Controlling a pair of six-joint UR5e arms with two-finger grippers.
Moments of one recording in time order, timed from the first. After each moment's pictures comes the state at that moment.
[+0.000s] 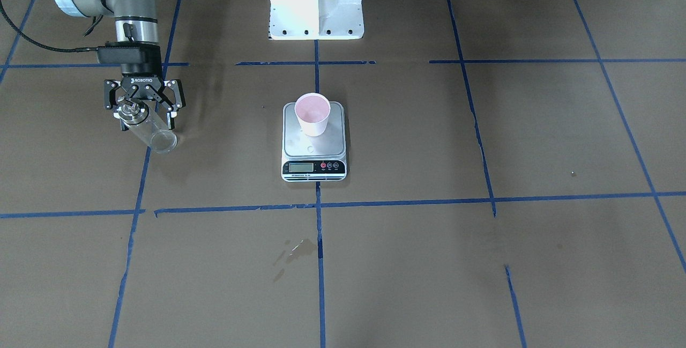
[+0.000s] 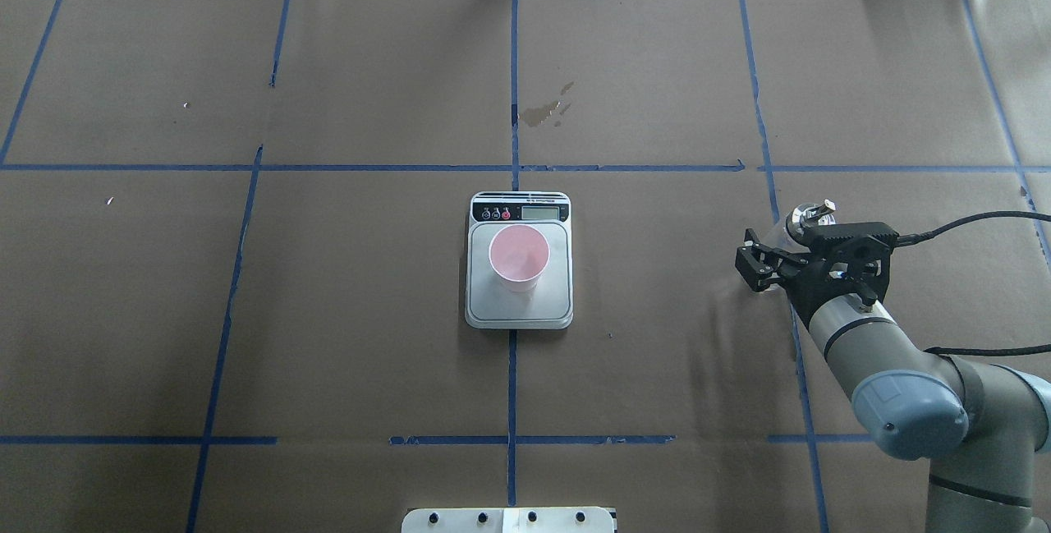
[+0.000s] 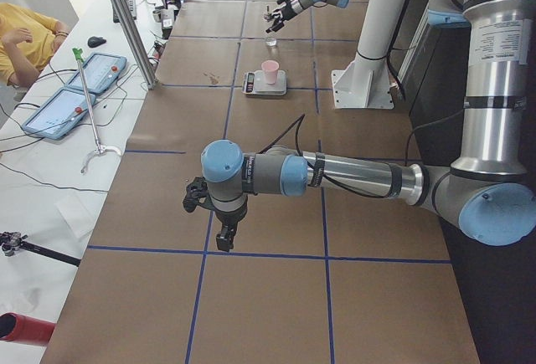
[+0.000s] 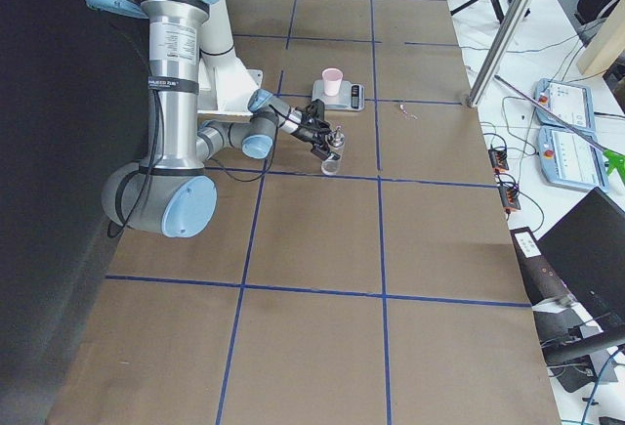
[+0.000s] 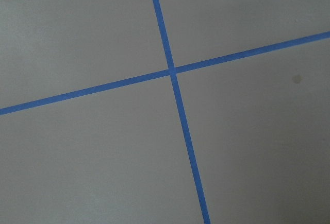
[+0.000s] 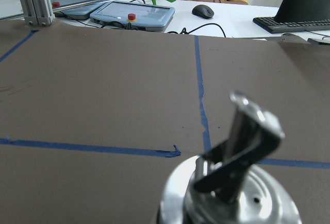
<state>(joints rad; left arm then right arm) -1.58 -1.54 -1.73 -1.47 -2.33 0.22 0.29 -1.64 1.93 -0.92 0.86 1.25</state>
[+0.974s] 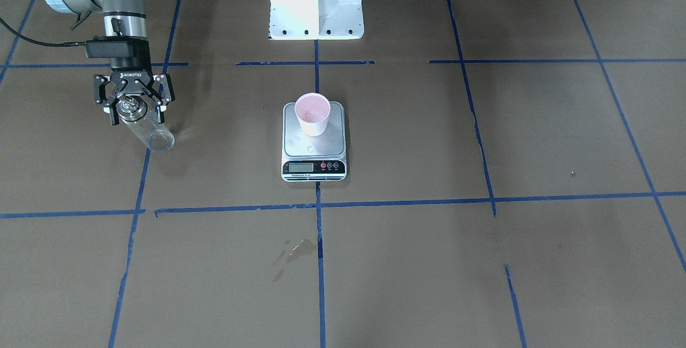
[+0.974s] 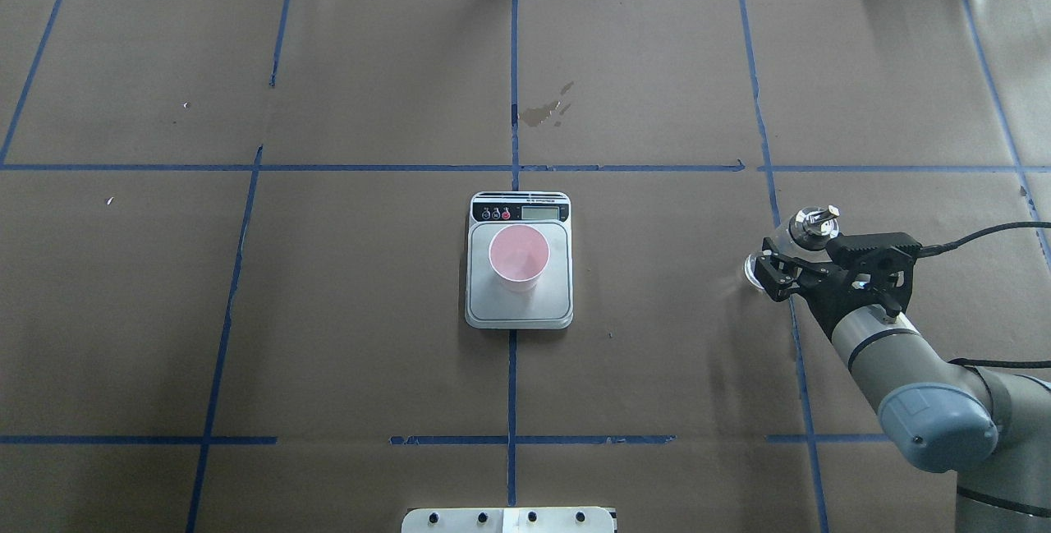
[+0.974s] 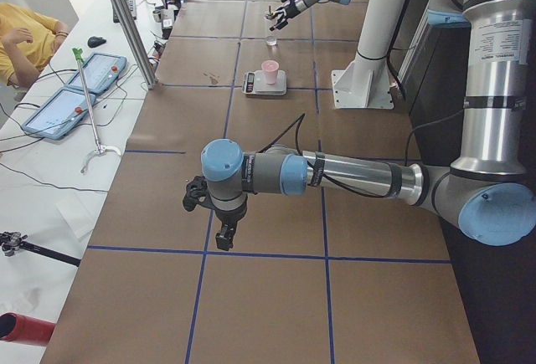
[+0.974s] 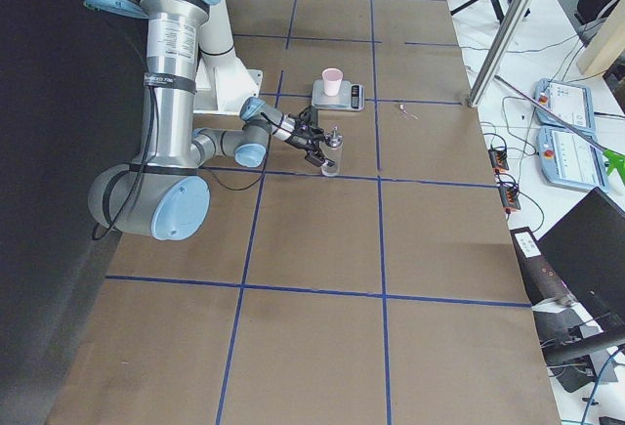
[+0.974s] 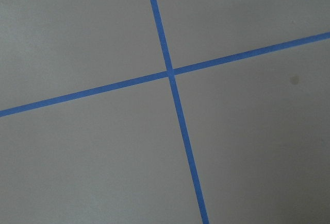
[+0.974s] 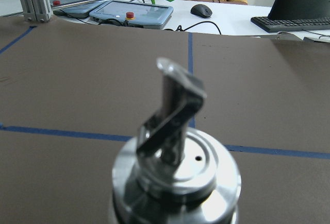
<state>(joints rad) -1.58 -1.54 -1.73 -1.47 -2.33 0.22 0.25 -1.72 1.94 -0.85 0.82 1.25</state>
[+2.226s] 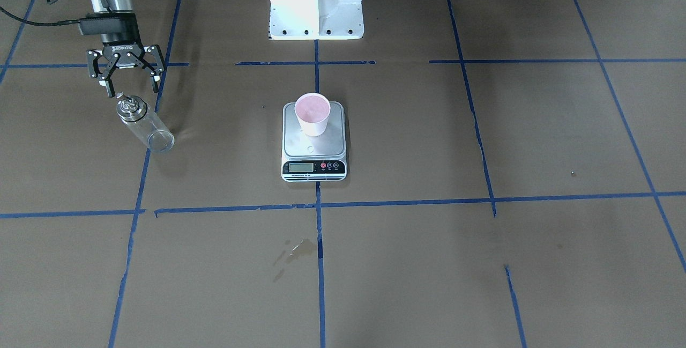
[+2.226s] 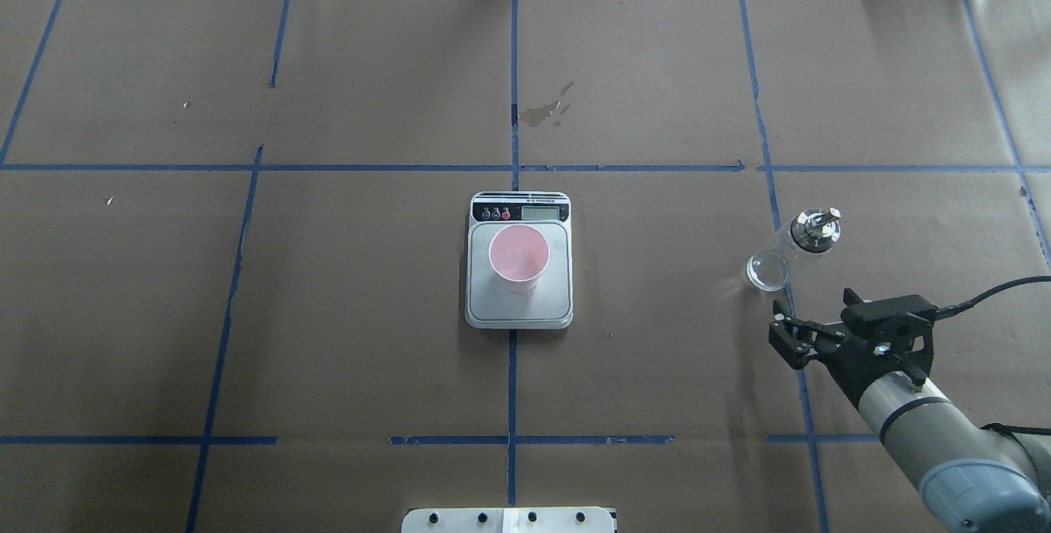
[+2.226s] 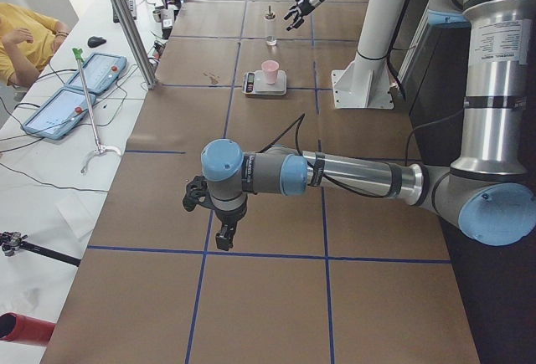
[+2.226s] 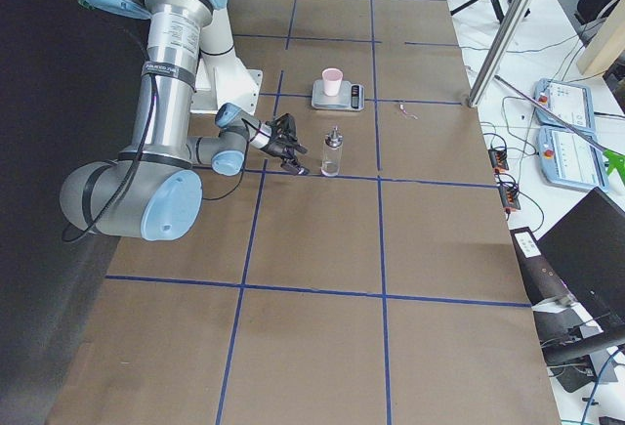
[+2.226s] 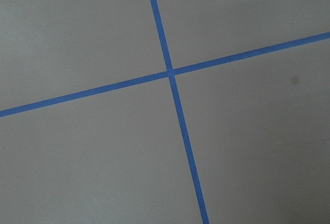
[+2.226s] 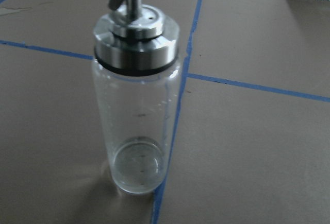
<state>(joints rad) -1.58 -1.54 -1.73 -1.48 -2.33 0.22 0.11 -1.96 2.05 -0.78 0.88 1.26</state>
